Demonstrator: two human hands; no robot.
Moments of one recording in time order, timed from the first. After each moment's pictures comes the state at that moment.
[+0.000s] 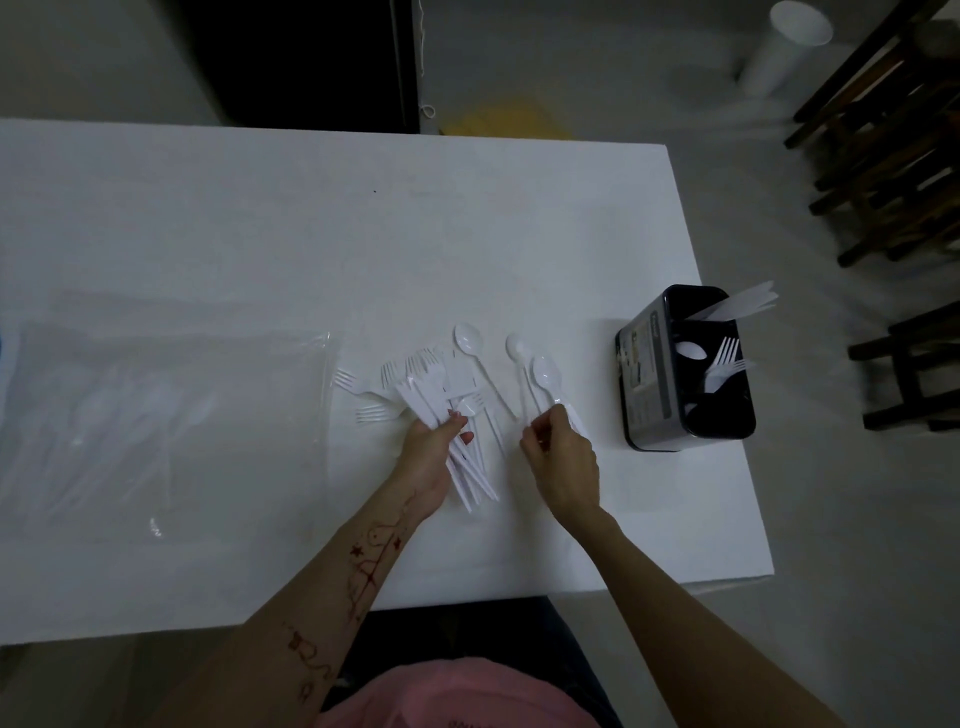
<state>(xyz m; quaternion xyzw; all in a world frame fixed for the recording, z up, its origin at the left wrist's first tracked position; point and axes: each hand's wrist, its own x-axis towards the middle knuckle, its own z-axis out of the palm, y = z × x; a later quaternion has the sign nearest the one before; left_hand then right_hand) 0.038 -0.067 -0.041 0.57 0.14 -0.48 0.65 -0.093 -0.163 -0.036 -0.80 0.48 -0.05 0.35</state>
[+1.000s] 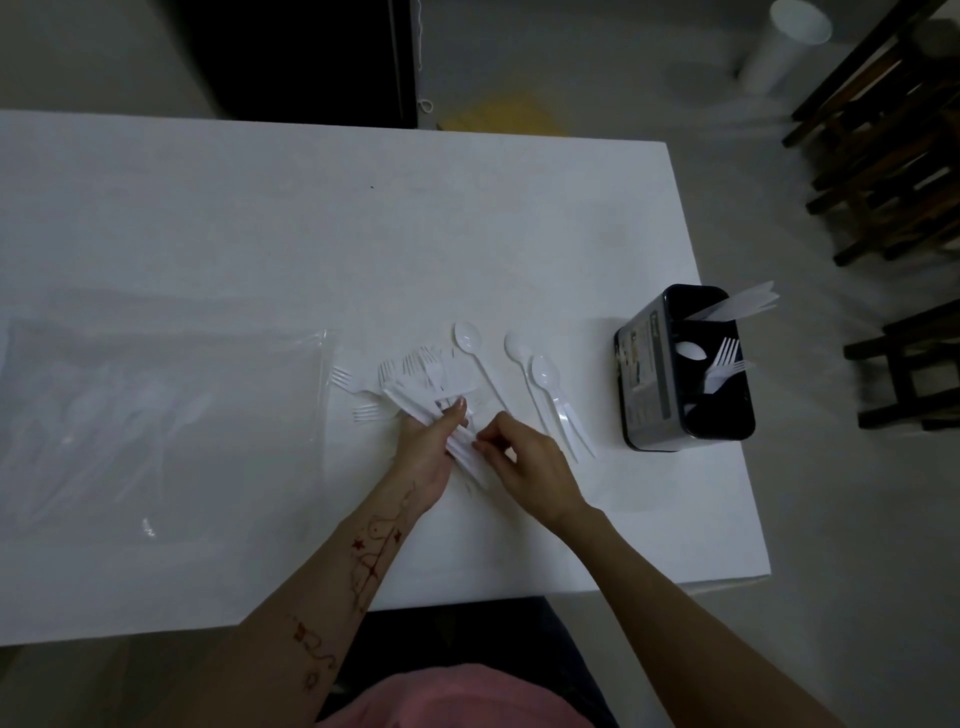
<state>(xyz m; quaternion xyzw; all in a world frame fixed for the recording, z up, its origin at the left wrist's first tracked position) 0.040 -0.068 -0.034 0.54 0.11 -0.47 0.68 -0.083 -0.154 -0.038 -0.88 0.25 -0.05 0.40</state>
